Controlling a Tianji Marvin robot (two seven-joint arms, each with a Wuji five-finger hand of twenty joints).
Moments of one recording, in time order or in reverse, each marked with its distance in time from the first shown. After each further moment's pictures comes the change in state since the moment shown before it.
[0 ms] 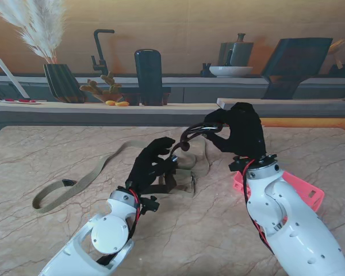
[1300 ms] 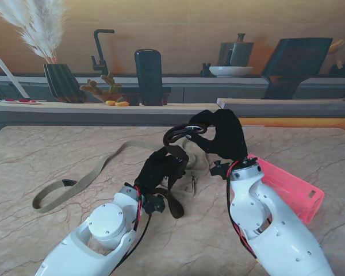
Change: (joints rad) left arm -0.048 0.001 0.021 -0.003 -0.499 0.122 -0.198; right arm 0.029 -0.044 -0.110 0.019 0.226 0.007 0.054; left_hand 0.453 0.217 -0.226 -0.015 0.103 0.000 0.232 0.138 0.387 0.005 0.144 0.458 0.367 0.022 0.357 0.206 0.187 0.060 0.167 0.074; right_hand 0.010 0.001 0.000 0.002 0.000 0.009 0.024 0.004 0.000 0.001 0.014 0.000 0.000 0.003 0.003 0.000 -0.002 0.001 0.008 -0.012
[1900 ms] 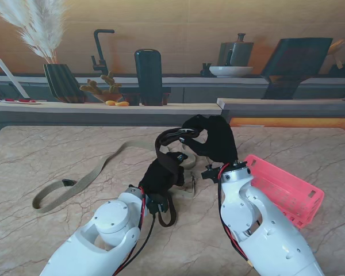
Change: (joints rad) left arm -0.018 -0.030 0.013 0.027 -0.100 0.151 0.068; right arm 0.026 -0.026 -0.059 0.060 0.057 0.039 -0.001; left_hand -0.286 -0.022 -0.059 0.032 -0.010 0.068 -0.144 -0.126 0.098 -0.047 0.289 -0.082 0.079 0.059 0.166 -0.003 -0.013 -0.004 0.109 0.035; right_hand 0.000 0.012 0.000 0.000 0.000 0.000 0.001 0.008 0.000 0.000 0.000 0.000 -0.011 0.000 0.000 0.000 -0.011 0.000 0.000 -0.002
